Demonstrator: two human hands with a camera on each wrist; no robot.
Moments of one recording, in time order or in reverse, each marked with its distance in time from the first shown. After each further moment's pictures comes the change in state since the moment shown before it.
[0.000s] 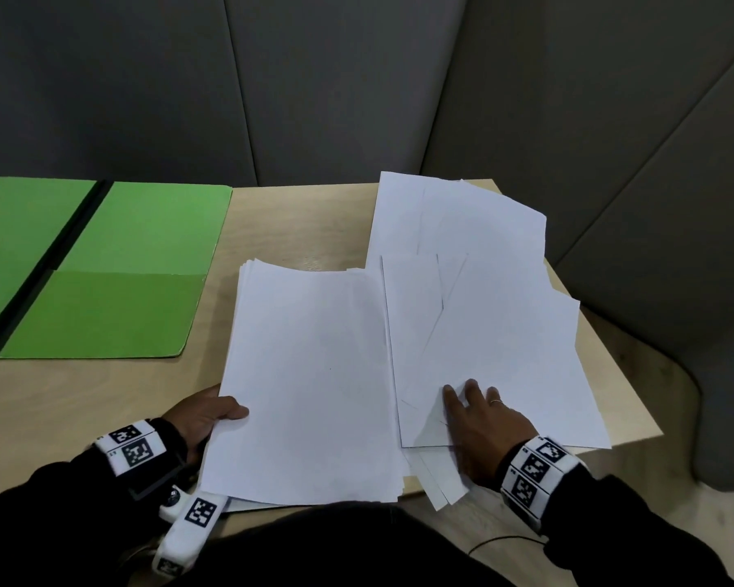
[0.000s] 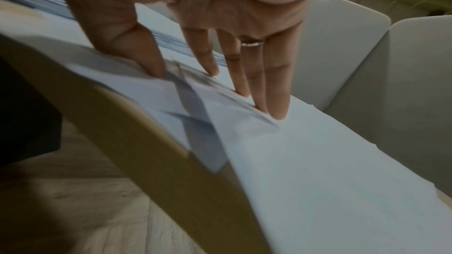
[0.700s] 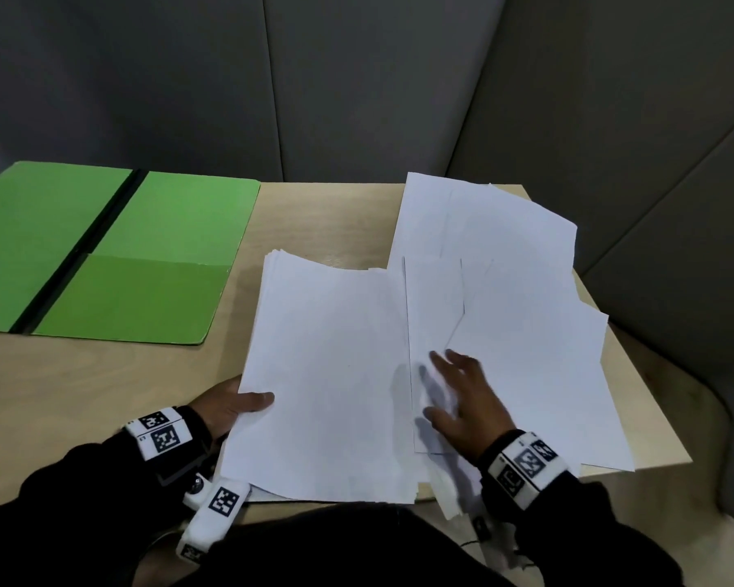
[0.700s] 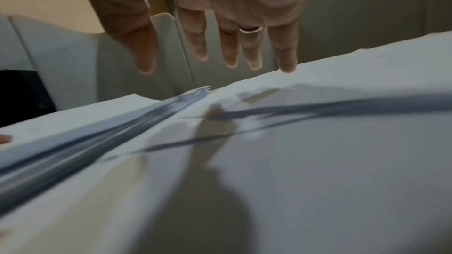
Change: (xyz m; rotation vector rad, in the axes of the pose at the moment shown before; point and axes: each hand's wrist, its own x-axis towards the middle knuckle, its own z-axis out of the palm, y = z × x) left_hand -0.006 0.004 0.007 -0.056 -0.093 0.034; right_hand 0.025 -0.022 -0.020 0.775 0.299 -0.135
